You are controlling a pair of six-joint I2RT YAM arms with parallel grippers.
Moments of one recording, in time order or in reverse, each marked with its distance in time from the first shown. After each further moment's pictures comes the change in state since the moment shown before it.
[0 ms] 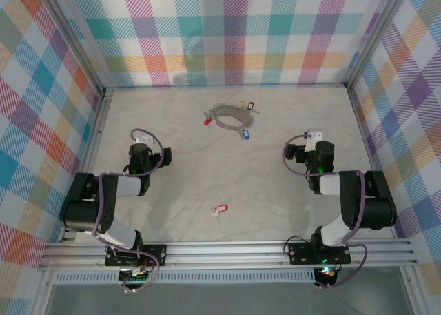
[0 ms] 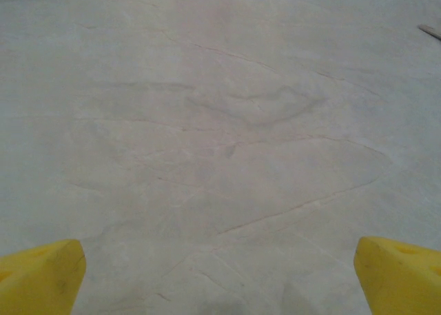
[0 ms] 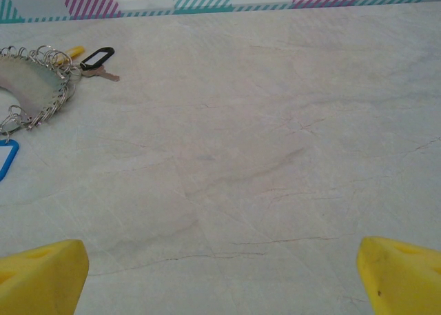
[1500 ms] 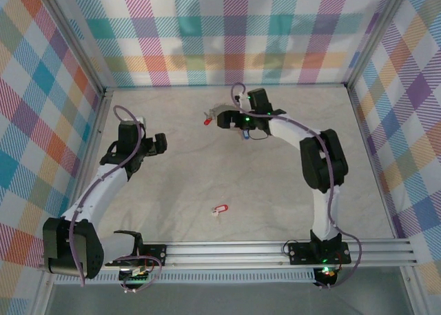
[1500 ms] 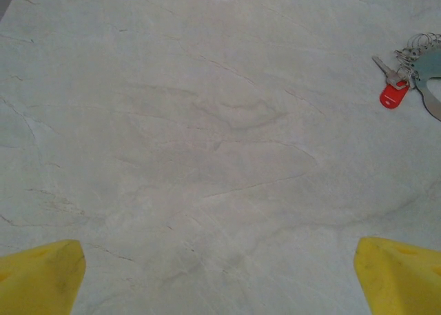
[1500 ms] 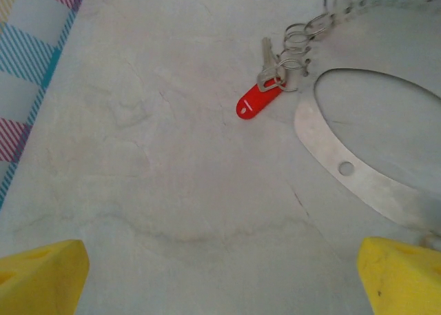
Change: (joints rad) left arm -0.046 -0.326 0.379 -0.911 -0.014 -0.145; right arm 0.437 0.541 1.158 -0.958 -0.344 0.344
